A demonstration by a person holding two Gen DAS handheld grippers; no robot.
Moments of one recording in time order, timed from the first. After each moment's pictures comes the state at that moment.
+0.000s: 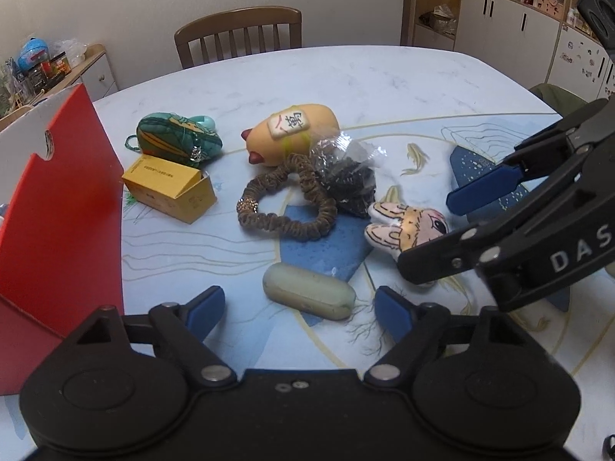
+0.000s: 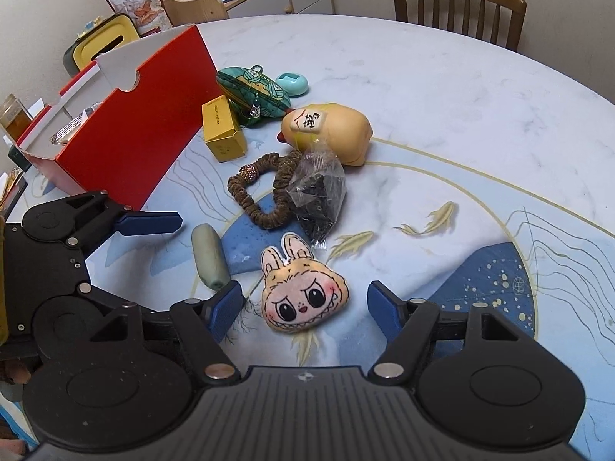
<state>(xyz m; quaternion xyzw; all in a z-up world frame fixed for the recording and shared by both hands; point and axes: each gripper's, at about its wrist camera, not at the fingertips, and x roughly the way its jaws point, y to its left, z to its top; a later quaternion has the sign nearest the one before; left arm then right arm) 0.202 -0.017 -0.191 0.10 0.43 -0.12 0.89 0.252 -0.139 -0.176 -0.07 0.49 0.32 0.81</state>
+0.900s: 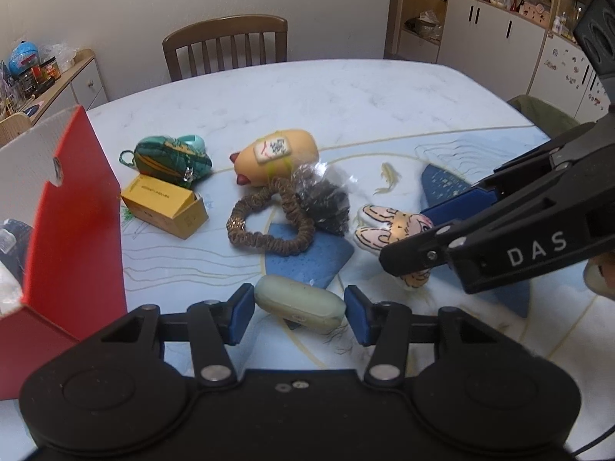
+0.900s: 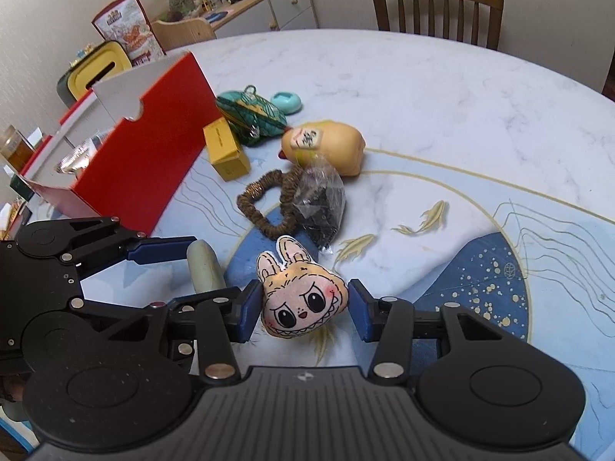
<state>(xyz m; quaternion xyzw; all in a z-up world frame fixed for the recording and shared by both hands) 0.192 -0.016 -0.159 0.08 0.42 -0.15 0.89 0.238 -0.144 -0.153 -0.03 0.49 0.30 0.82</state>
